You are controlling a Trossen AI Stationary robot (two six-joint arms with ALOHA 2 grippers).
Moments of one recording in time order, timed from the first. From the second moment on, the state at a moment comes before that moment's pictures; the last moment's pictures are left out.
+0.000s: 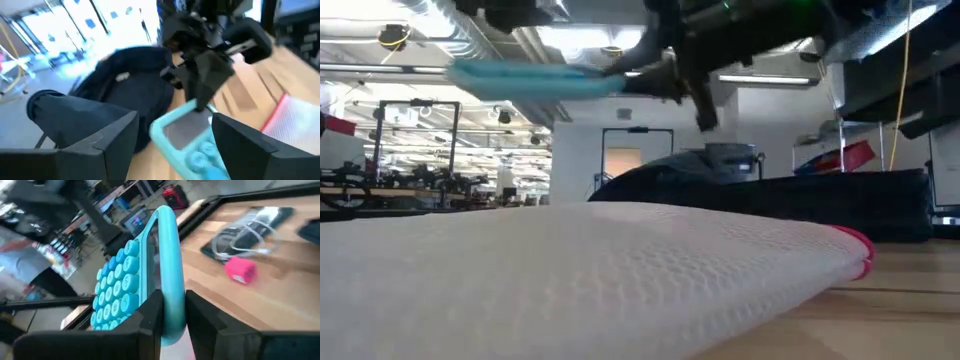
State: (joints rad) left arm -0.08 0.75 0.66 -0.19 -0.19 0.24; right arm 0.24 1.81 0.97 0.58 0.54 0.75
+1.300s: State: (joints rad) left arm -0.09 0.32 0.43 -0.05 -0.28 0.19; right arm -0.53 2.64 2.33 -0.26 -0.72 0.44
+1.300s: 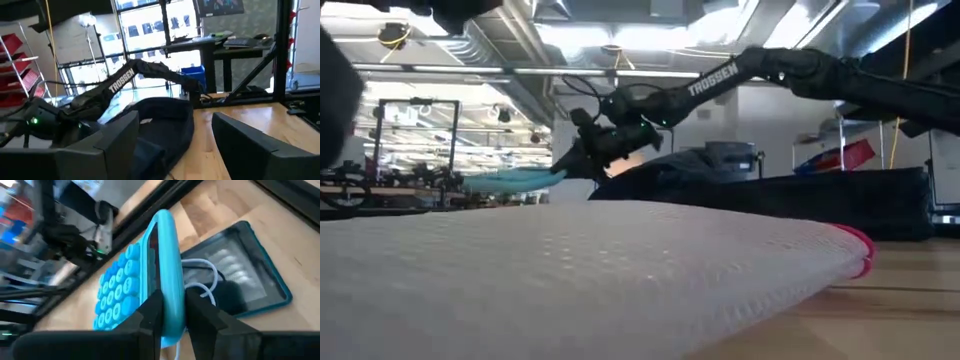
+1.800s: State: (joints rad) left arm -0.09 0.32 0.43 -0.03 -0.30 0.25; right arm -0.52 2.64 2.32 -0.35 -0.63 0.50
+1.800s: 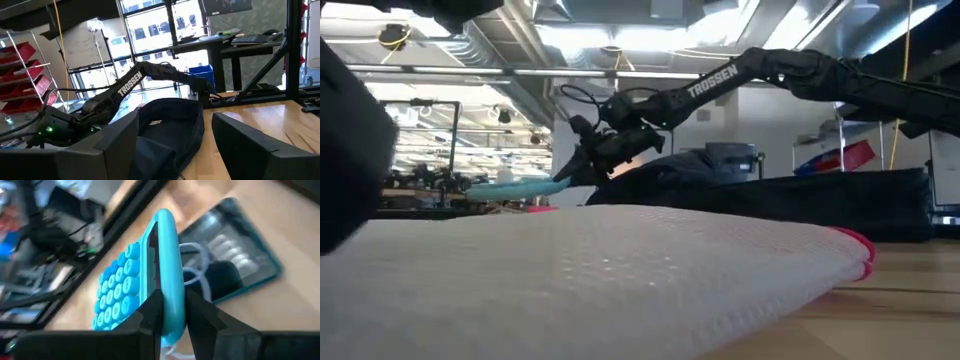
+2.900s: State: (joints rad) left arm -0.09 0.33 0.43 -0.05 -0.23 0.23; right arm -0.43 2.64 2.34 -0.34 -0.12 0.28
